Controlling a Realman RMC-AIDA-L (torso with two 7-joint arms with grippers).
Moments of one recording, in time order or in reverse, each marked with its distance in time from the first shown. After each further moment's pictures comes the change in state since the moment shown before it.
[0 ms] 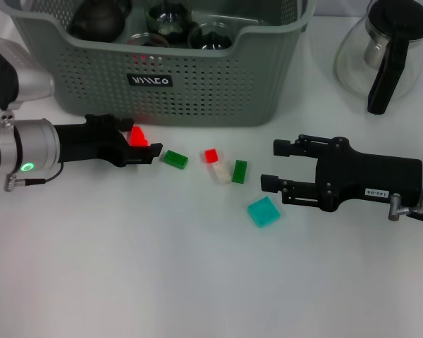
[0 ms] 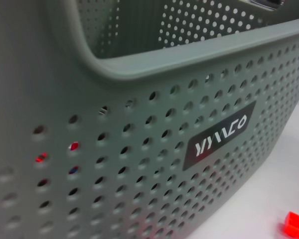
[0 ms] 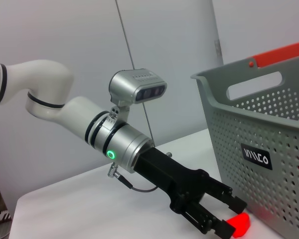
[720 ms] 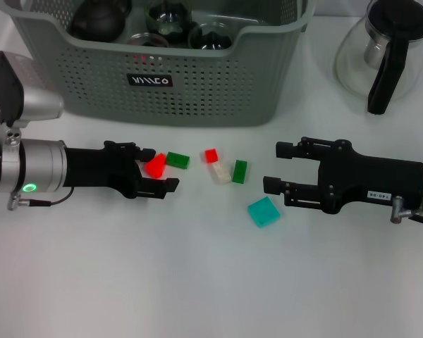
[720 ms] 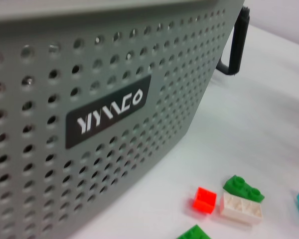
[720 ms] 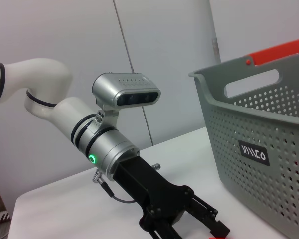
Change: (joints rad) left arm 0.009 0.010 0.038 0.002 0.040 0.167 -0.014; right arm -0.009 -0.002 0.000 0.000 0.000 0.000 0.000
